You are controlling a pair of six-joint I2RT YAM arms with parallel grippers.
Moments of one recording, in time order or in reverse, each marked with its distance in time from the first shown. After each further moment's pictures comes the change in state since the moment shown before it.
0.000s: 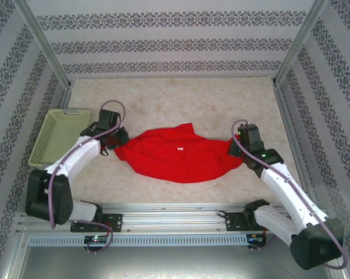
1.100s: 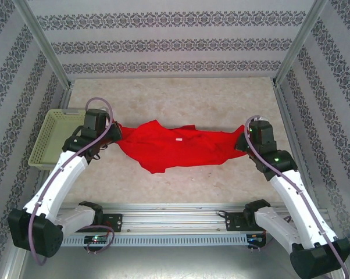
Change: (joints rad) left arm -0.028 -0.307 0.065 -0.094 -0.089 0.040; right arm -0.033 -0.112 0.159 -0.098 0.010 -0.002
